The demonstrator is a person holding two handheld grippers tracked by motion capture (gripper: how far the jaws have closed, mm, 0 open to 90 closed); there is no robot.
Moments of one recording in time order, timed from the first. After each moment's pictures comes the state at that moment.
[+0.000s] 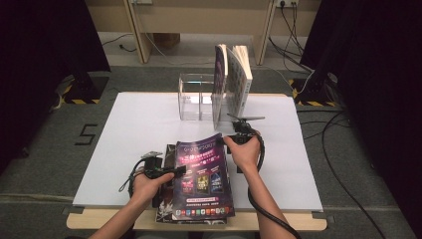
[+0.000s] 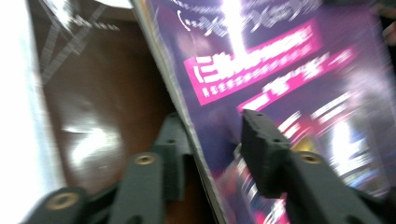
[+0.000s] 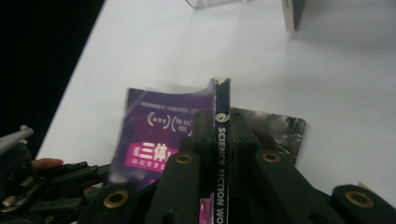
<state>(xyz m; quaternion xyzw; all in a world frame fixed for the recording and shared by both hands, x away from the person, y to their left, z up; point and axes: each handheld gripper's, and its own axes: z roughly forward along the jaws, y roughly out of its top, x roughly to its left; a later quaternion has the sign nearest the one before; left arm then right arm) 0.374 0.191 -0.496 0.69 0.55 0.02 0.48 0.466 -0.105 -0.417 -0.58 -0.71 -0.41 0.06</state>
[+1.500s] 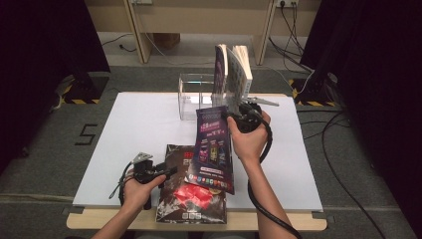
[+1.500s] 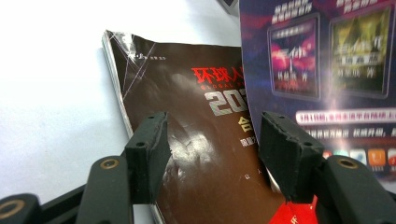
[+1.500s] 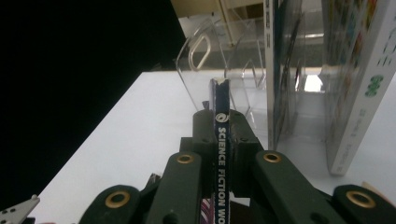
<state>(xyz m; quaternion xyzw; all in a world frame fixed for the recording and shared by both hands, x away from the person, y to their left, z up) 0.360 0.209 -0.487 0.68 0.55 0.09 0.48 0.438 -0.102 -0.324 -0.52 -0.67 -0.51 -0.13</state>
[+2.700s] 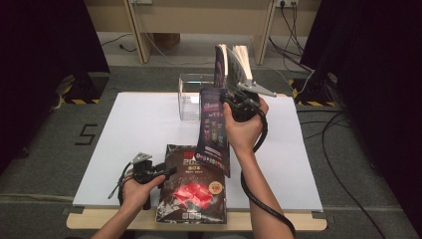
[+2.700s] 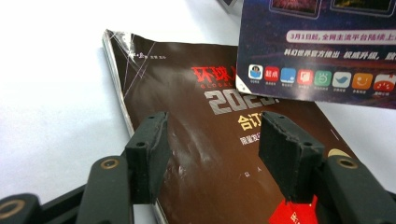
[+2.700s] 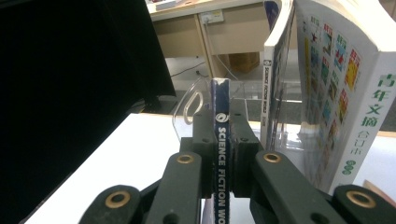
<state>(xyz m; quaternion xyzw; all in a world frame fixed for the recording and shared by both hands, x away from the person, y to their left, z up) 0.359 0.210 -0.486 0.68 0.55 0.09 0.48 0.442 -0.085 -0.290 -0.50 -0.65 -0.53 -0.22</state>
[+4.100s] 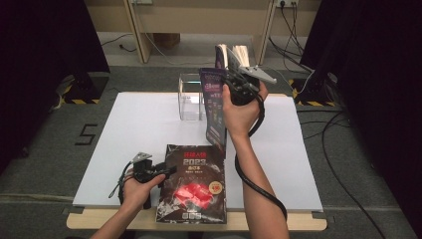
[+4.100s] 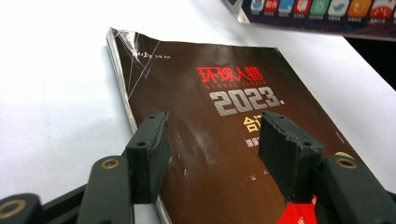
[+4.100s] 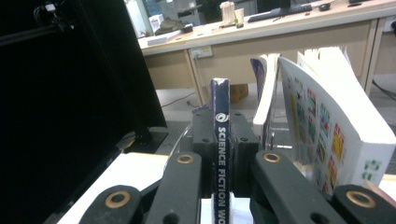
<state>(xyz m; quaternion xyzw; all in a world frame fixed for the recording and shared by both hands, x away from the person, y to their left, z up) 0.363 0.212 -0.489 0.67 0.55 0.08 0.48 0.467 -0.079 -0.264 -0.50 -0.60 -0.56 -0.26</state>
